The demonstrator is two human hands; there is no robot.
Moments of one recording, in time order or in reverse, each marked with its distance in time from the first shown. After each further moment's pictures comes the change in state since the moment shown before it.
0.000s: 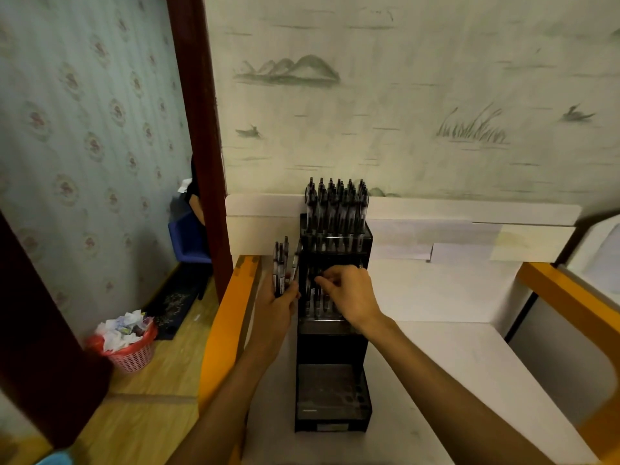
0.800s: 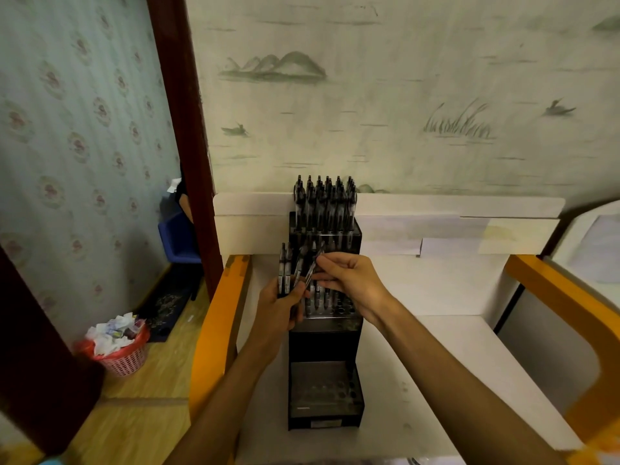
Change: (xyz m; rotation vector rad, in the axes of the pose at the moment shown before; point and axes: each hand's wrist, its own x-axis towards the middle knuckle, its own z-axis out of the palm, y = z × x) left_hand 0.001 -0.009 0.009 -0.034 -0.183 -0.092; right_hand 0.001 -0.005 -0.033 1.020 -0.189 0.312
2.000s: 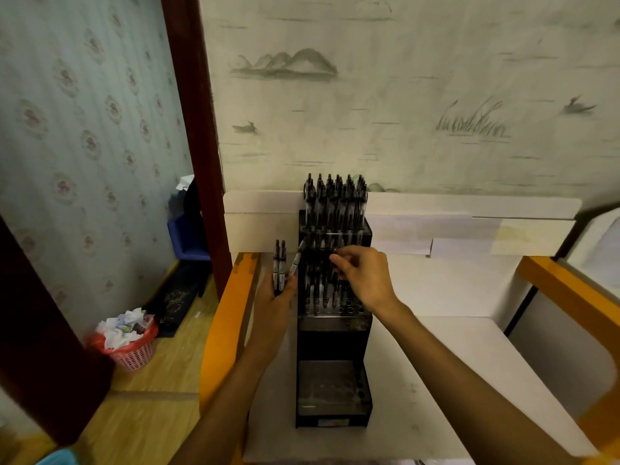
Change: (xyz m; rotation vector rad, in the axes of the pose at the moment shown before) left_hand -0.004 0.006 -0.007 0.023 0.177 0.130; right_hand 0.014 0.003 -0.004 -0.809 0.263 -0.330
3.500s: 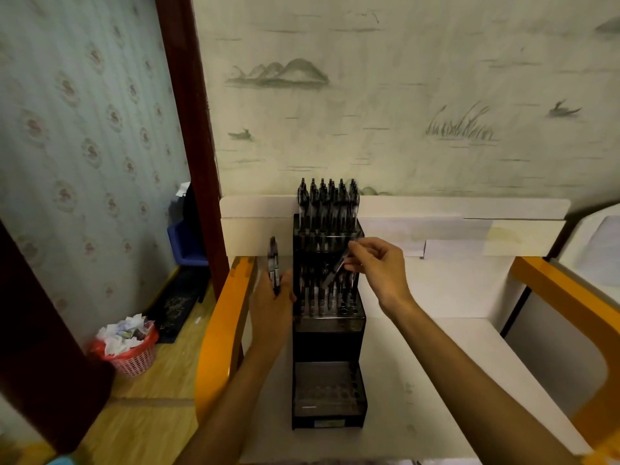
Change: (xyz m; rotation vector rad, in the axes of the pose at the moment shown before) left_hand 0.003 -0.004 0.007 0.237 0.116 0.149; right_hand -0.007 -0.007 -0.032 0.646 0.105 0.227
